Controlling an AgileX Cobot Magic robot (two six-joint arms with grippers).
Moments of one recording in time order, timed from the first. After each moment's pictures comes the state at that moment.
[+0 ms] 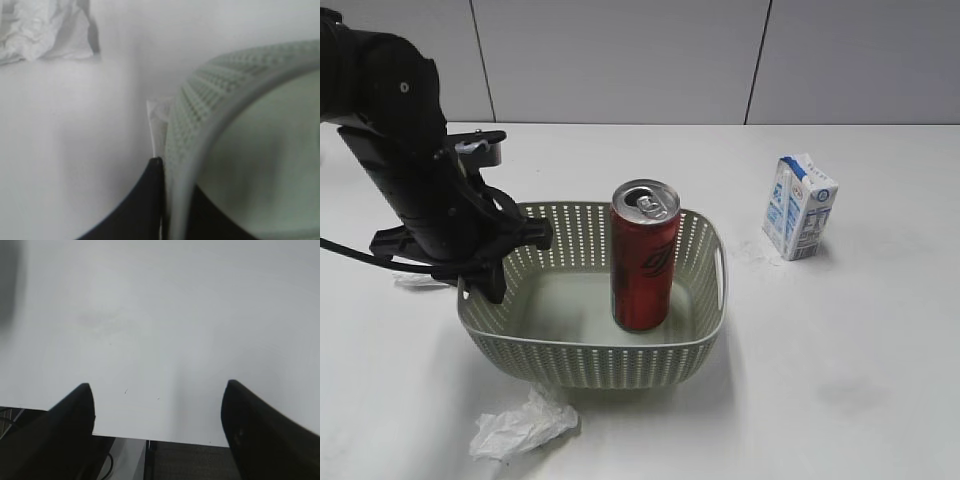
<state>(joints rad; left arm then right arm) -0.51 1.80 -1.12 -0.25 0.81 -0.27 0.07 0.94 -0.70 0.06 1.00 -0.01</state>
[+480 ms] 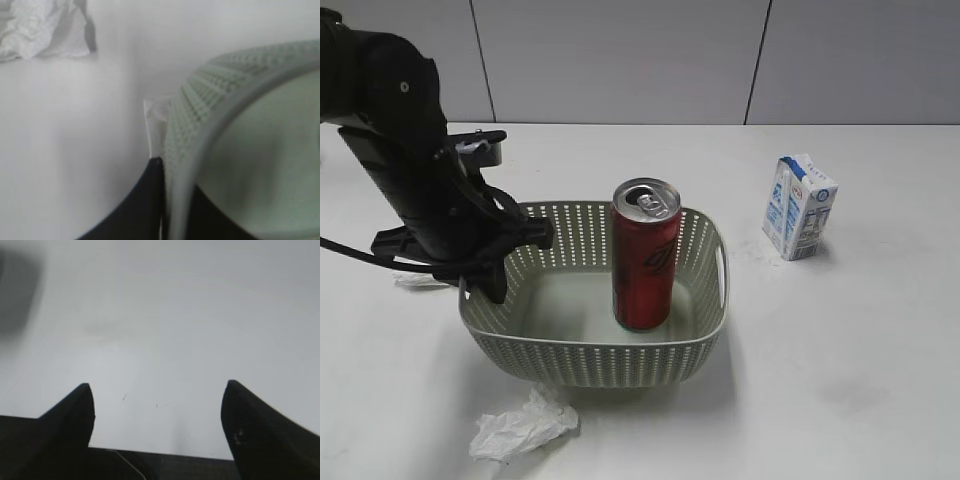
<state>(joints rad) -0.51 1.80 -1.12 -0.27 0.81 -0.27 0.07 0.39 -0.42 0.06 0.94 -0.02</state>
